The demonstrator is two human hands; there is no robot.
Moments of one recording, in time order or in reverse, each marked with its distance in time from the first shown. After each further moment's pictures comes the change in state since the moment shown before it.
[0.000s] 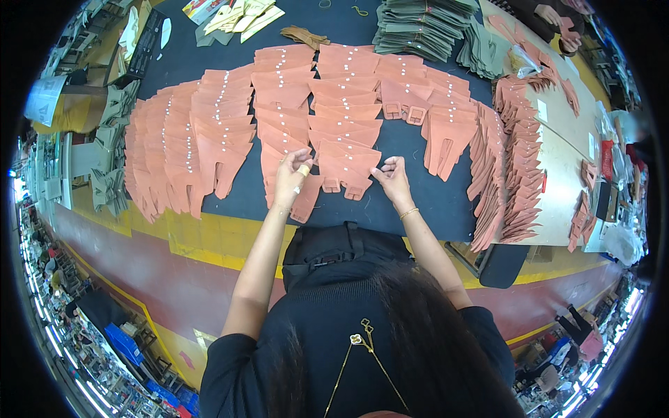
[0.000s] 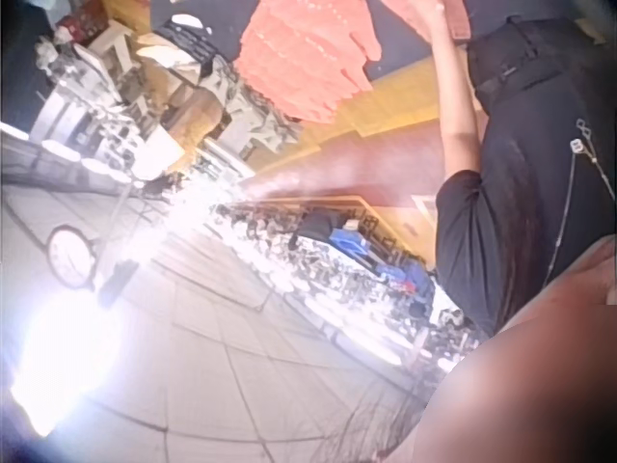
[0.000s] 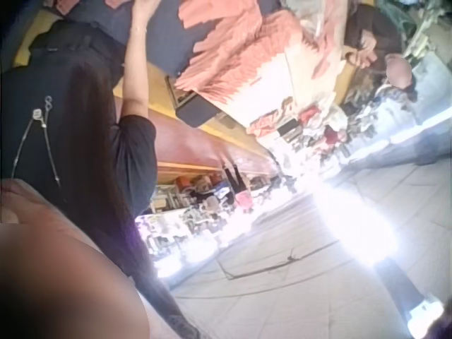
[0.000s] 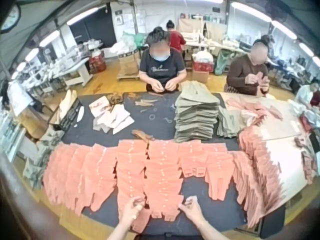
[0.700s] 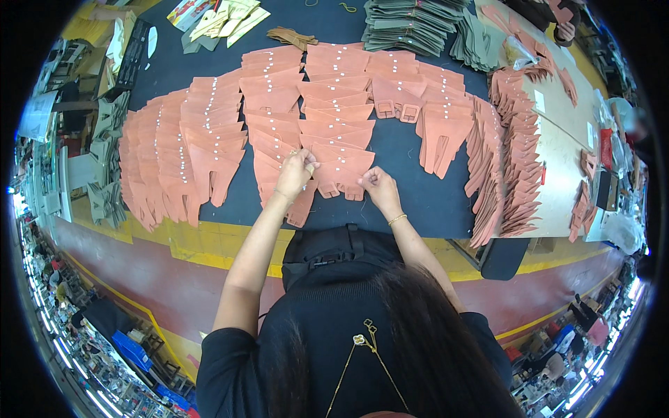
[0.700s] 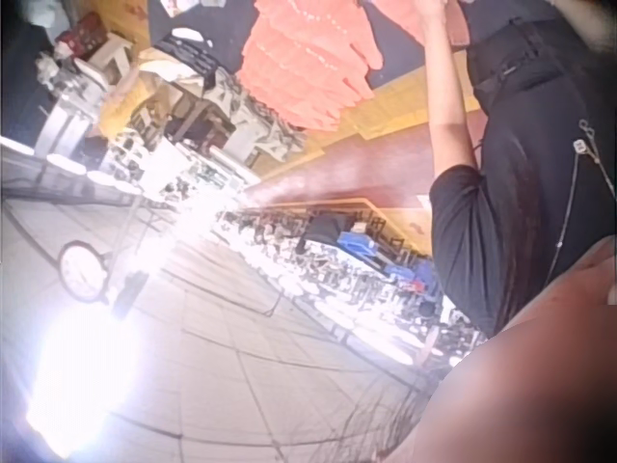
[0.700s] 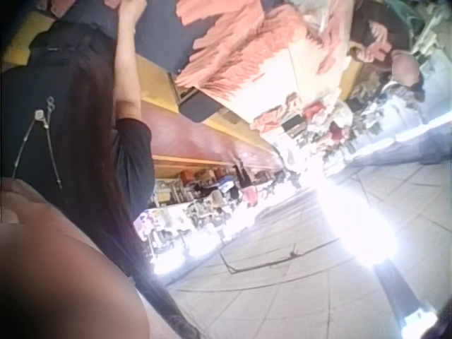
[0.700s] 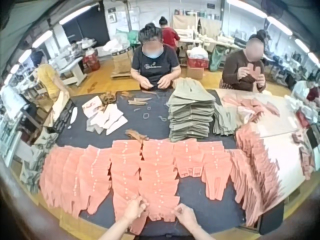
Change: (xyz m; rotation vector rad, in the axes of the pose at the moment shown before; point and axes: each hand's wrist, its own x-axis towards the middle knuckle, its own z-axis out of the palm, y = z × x) left_hand 0.026 0.021 0.015 0.575 -0.154 0.241; right_hand -0.017 -0.011 0.011 -0.190 -0.078 -0.096
